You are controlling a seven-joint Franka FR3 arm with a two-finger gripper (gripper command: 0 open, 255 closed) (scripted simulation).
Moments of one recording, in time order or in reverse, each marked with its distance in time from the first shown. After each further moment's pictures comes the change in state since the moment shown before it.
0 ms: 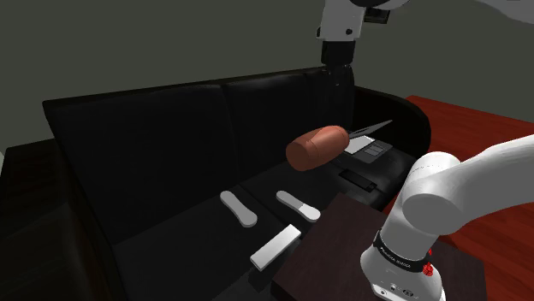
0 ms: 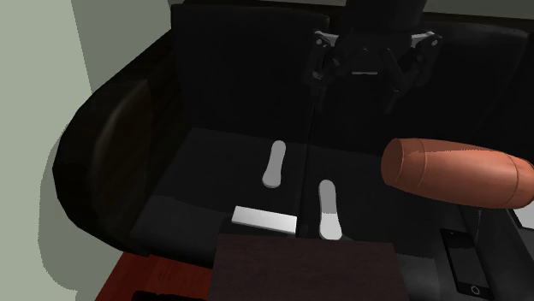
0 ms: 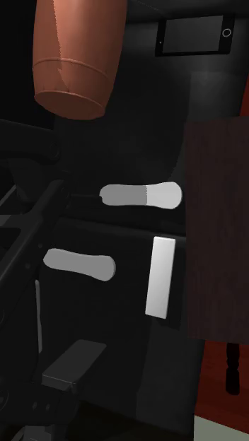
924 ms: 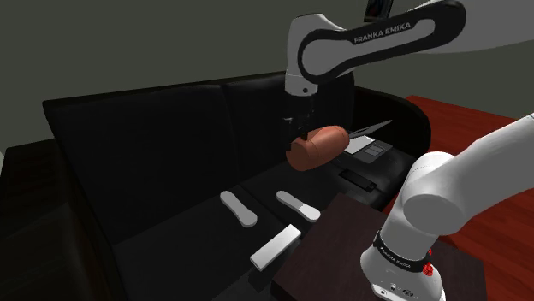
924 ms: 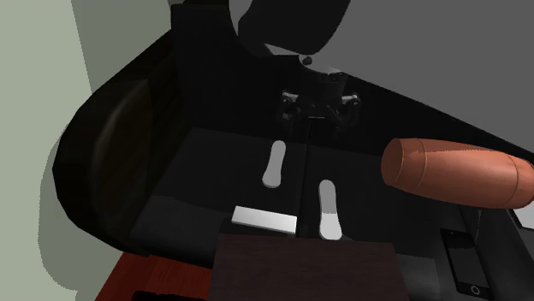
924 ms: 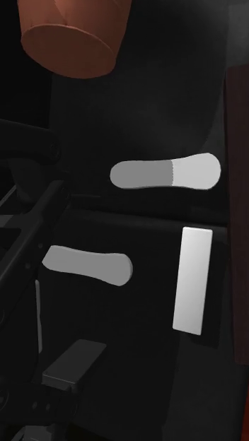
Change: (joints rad) arm 0.018 0.187 0.051 -0.227 0.041 0.444 0.074
